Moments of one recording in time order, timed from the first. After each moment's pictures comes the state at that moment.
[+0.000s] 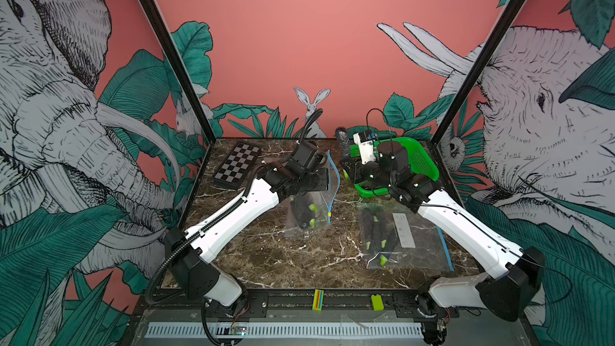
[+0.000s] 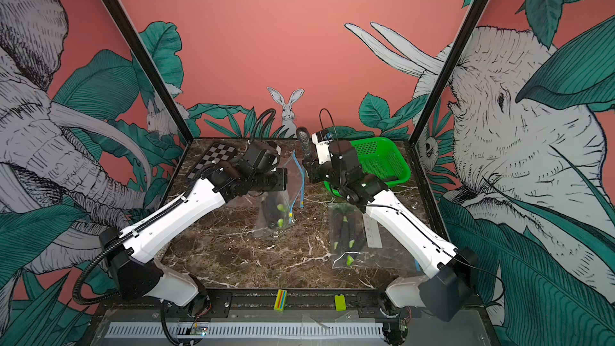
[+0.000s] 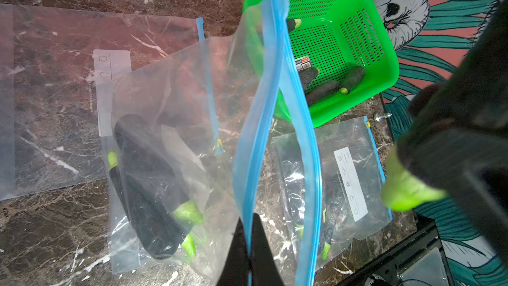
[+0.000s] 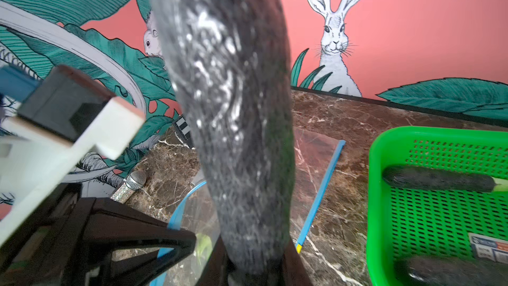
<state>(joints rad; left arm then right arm) -0.80 1.50 1.54 -0.83 -0.06 -0.64 0.66 1.34 1.25 -0.29 -0.09 0.29</state>
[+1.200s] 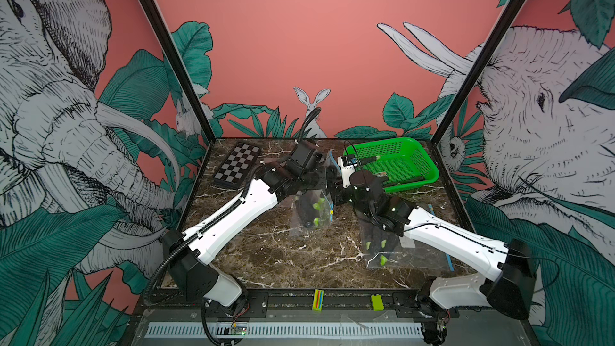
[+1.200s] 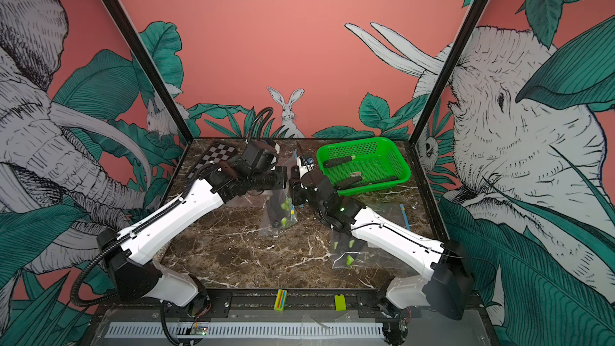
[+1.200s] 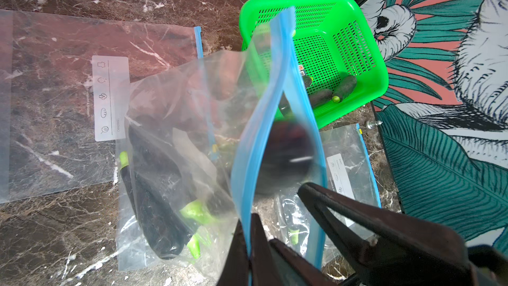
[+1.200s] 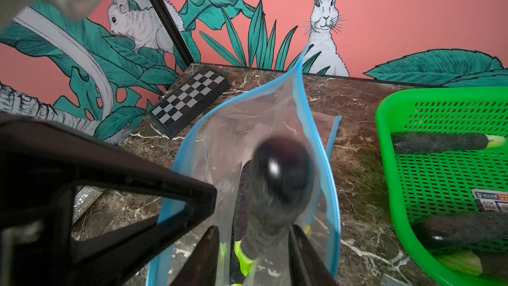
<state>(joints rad) -0.80 1.49 1.54 -0.81 -0.06 -0.65 0.90 1.34 1.10 -0.20 0.27 0.38</state>
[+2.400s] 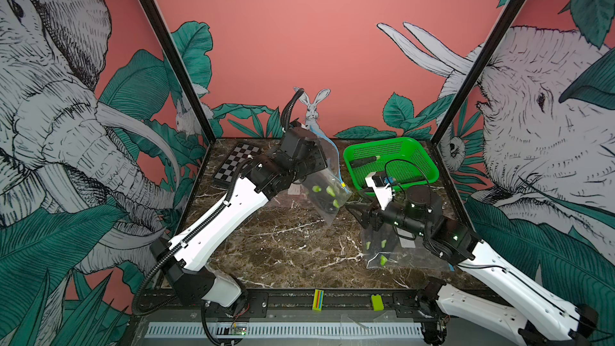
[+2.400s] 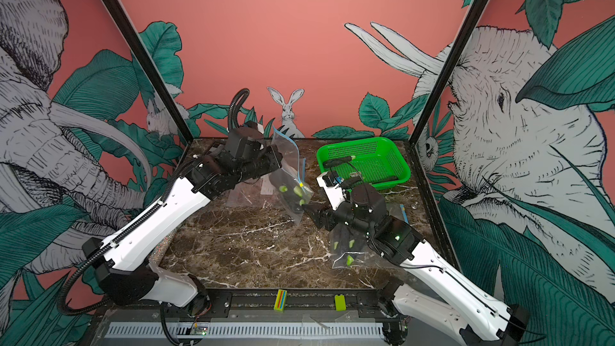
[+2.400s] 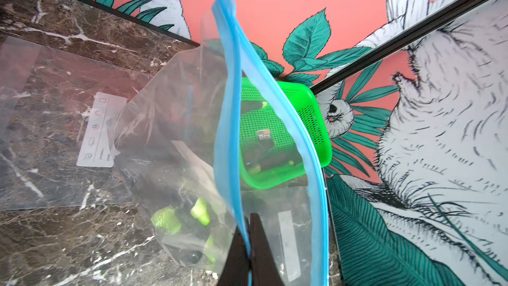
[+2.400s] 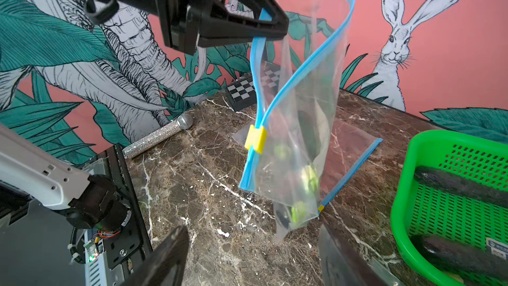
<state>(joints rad) -0.80 1.45 1.69 -0.77 -0.18 -0.87 0.79 0.87 0.92 -0.35 -0.18 0.10</state>
